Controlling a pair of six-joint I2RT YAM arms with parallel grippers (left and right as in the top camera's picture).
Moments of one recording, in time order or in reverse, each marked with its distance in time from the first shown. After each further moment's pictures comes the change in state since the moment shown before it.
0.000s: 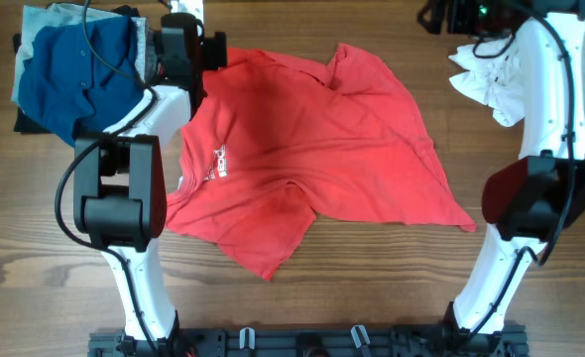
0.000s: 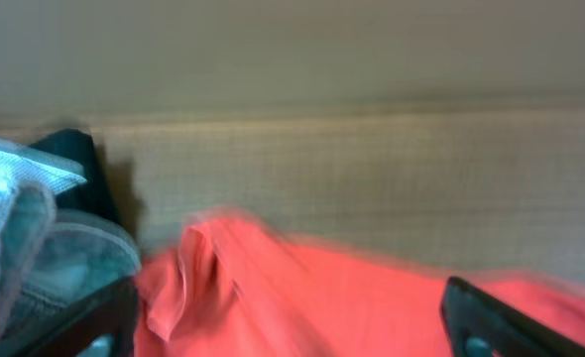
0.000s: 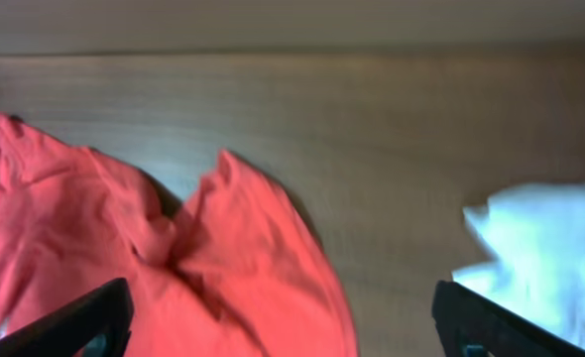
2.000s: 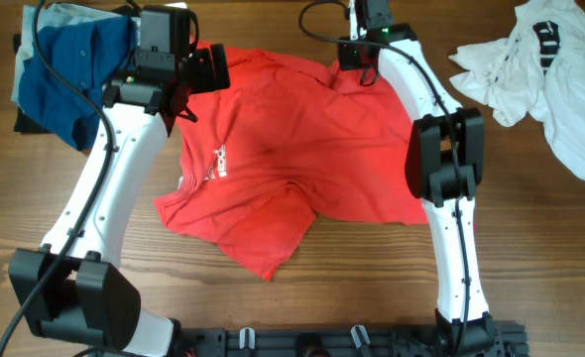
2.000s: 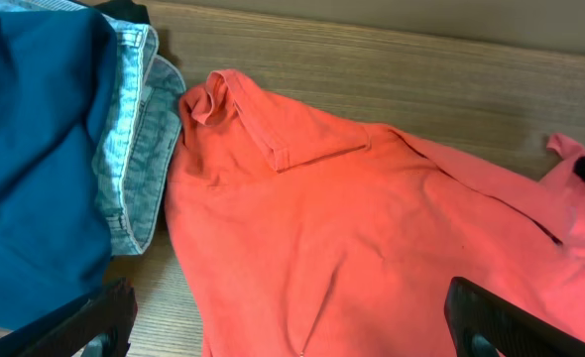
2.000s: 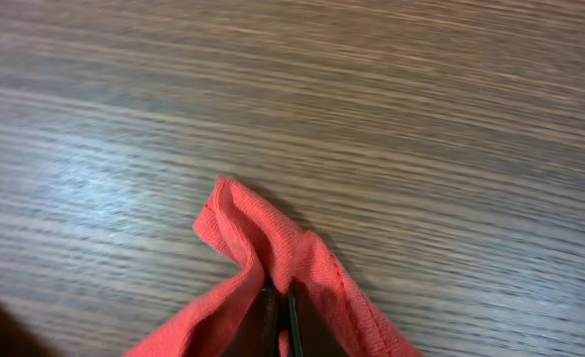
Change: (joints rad) left arm -0.074 -0.492 0.015 -0.729 0.003 -0.245; right arm 0.283 0.441 -0.006 0.379 0.347 0.158
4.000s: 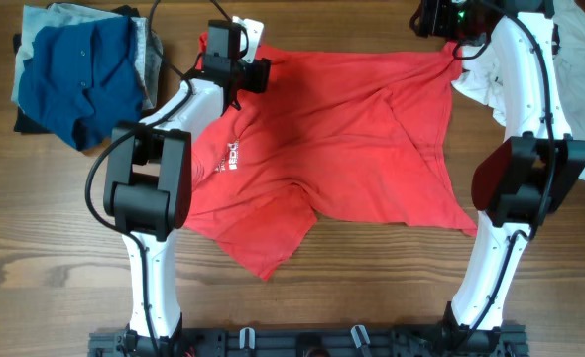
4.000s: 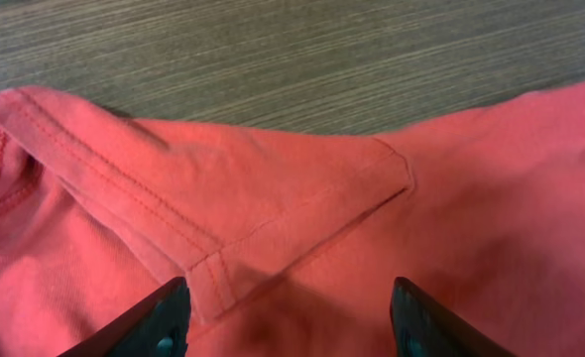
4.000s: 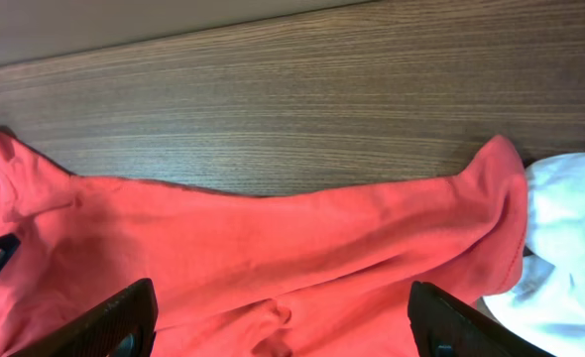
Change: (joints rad) left arm -0.048 0.612 0.117 0.550 0.280 0.310; right arm -0.273 -0.332 0.000 -0.342 -0.282 -0.016
